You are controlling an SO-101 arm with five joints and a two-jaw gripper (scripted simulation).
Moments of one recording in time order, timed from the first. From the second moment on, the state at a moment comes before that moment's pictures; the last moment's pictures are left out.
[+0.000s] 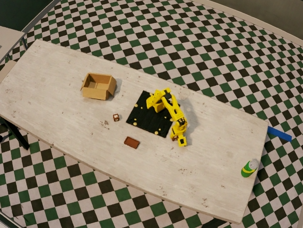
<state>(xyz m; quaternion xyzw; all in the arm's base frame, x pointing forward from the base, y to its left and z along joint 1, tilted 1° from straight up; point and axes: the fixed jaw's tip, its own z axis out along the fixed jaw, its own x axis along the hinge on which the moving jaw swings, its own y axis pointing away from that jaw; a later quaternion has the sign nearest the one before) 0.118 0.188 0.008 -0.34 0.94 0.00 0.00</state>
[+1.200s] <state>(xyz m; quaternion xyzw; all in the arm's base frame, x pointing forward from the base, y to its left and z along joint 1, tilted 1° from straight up) 0.119 0.187 0.007 -0.34 0.94 0.00 0.00</state>
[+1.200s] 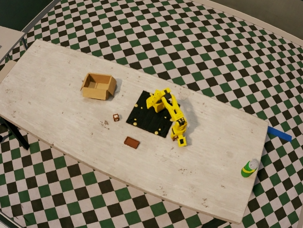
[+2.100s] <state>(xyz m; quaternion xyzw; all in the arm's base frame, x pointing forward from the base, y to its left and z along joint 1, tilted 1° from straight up) 0.117 0.184 0.023 -0.34 0.94 -0.01 -0.01</state>
